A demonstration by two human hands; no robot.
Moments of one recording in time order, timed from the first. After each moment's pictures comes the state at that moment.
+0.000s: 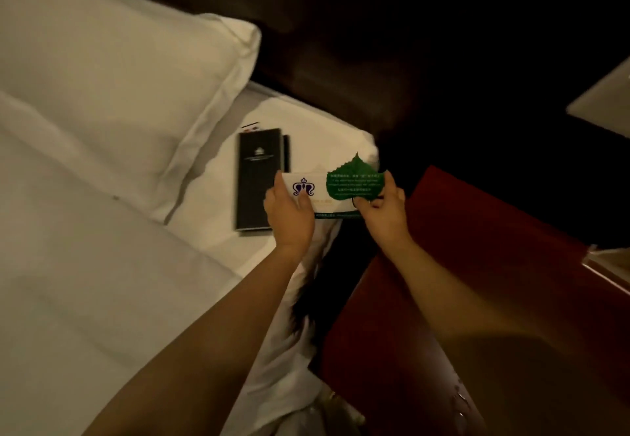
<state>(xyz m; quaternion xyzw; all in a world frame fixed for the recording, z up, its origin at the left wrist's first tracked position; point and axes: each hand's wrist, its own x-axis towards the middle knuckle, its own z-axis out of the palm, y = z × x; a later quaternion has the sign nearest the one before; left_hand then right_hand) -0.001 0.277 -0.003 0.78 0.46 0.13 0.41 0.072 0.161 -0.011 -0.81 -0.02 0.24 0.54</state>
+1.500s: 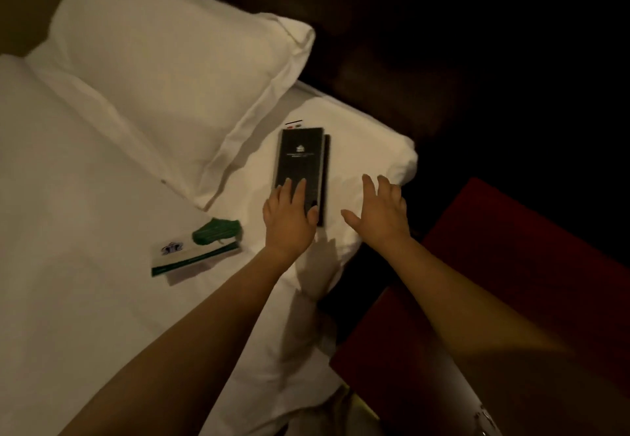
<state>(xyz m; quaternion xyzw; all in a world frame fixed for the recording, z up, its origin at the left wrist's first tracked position) -0.053 0.326 -0.002 0.92 0.36 -0.05 0.16 0.052 0.209 -0.003 -0.92 -0.29 0.22 0.15</state>
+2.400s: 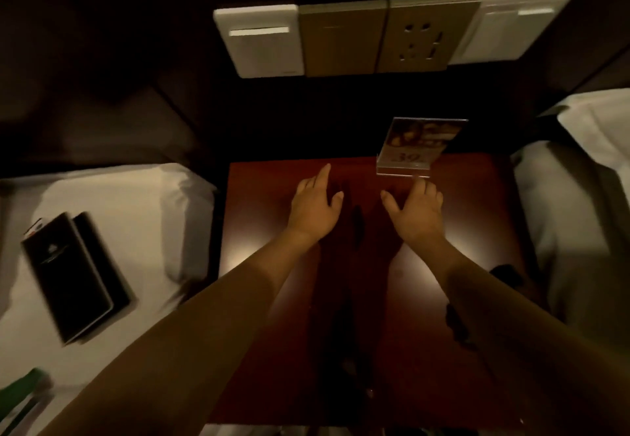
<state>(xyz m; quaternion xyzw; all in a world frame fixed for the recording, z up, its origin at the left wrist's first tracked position) 0.107 -0.004 -0.024 0.93 -0.02 -0.17 0.32 0.086 -0.175 -0.033 -0.93 0.21 0.10 0.29</state>
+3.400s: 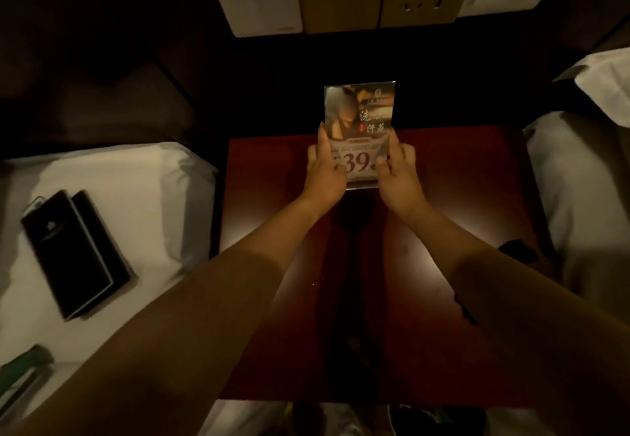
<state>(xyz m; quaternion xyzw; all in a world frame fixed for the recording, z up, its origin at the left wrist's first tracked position) 0.107 -0.022 -0.031 0.85 0.07 -0.15 0.51 0.089 -0.150 -0.042 -0.86 0.10 0.05 0.50</state>
